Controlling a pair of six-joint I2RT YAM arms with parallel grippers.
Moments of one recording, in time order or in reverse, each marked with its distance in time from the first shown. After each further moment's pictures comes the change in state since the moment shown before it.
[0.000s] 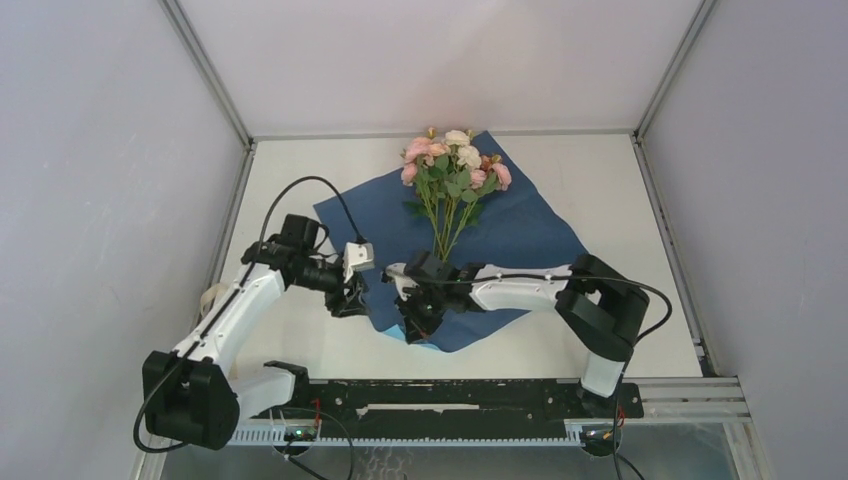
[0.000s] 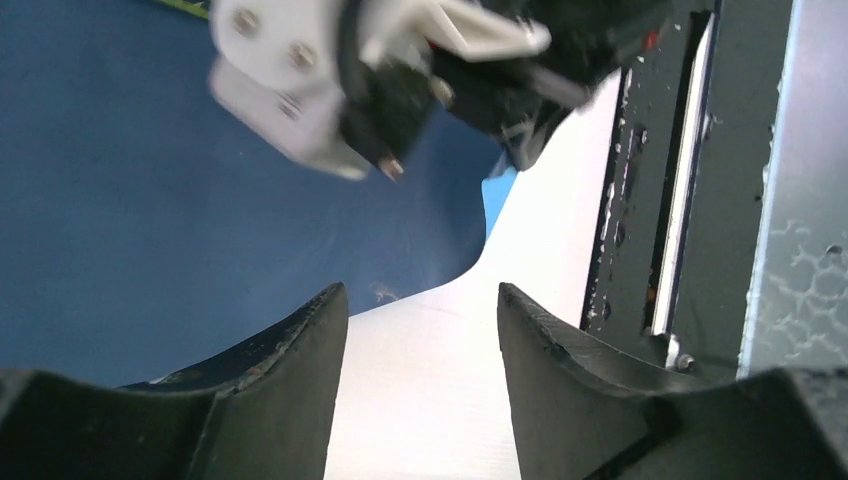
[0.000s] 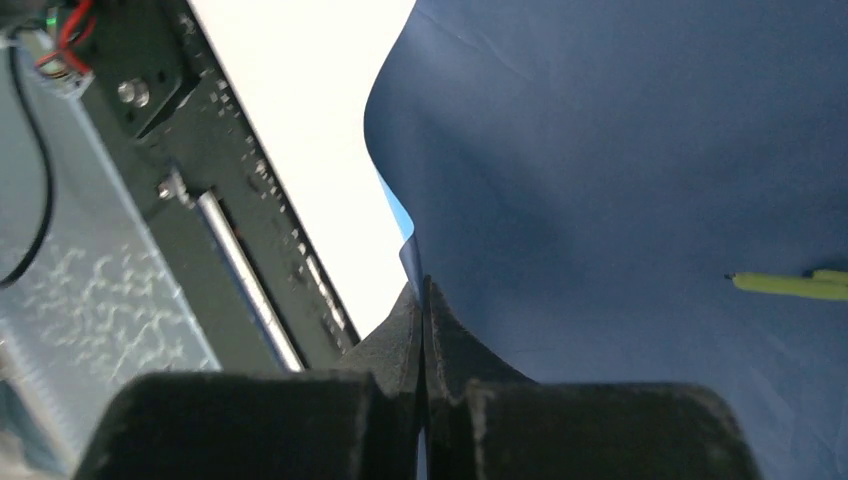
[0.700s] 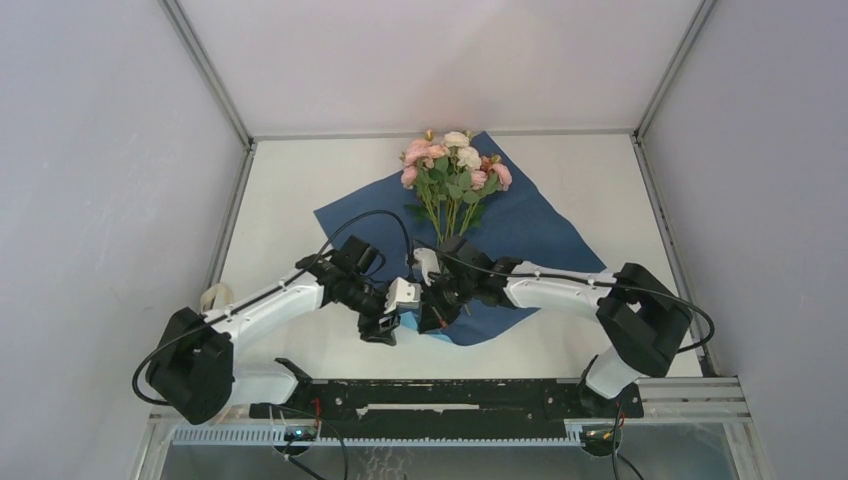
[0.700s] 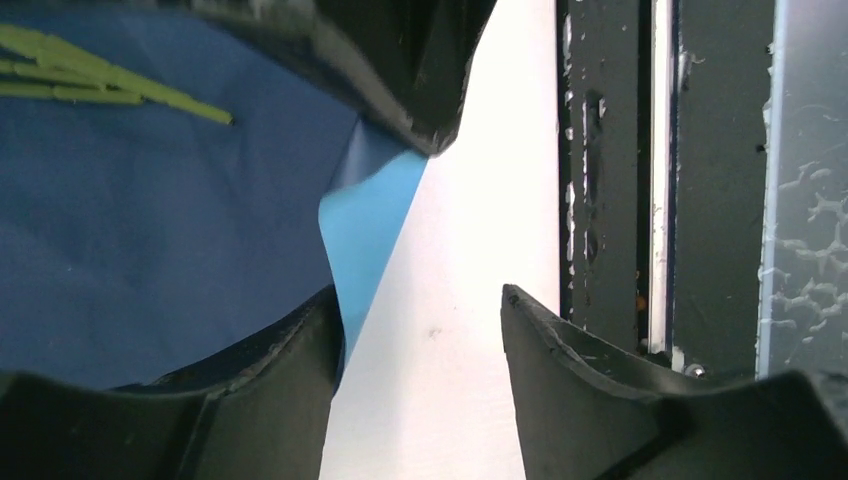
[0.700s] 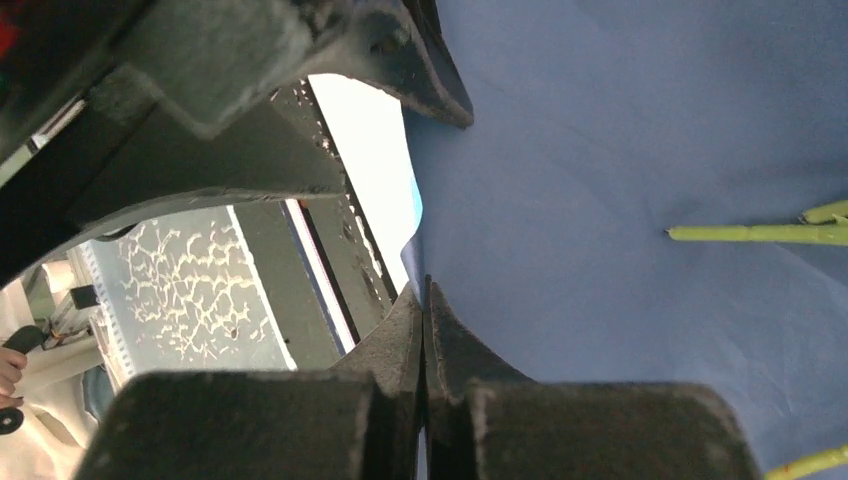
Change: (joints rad) left arm -0.399 0.130 -0.102 0.211 -0.144 -0.068; right arm -0.144 -0.203 -0.168 0.094 -0.196 0.038
